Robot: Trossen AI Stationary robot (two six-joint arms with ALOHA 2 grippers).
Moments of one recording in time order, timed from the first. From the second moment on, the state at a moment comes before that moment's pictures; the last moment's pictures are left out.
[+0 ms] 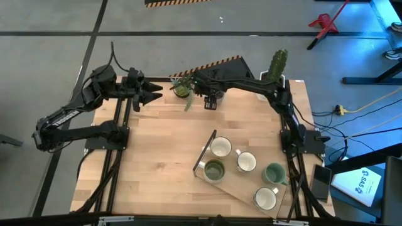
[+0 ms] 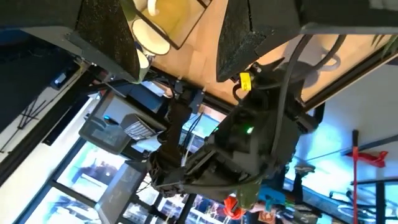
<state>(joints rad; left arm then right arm) 0.60 0.73 0.91 -0.27 0.48 -0.39 -0.35 2.18 2.06 -1.16 0.21 -0.33</state>
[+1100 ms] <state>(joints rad) 0.65 0.73 0.91 -0.32 0.43 -0.38 -0.37 2.17 1.85 -1.05 0.03 -0.29</state>
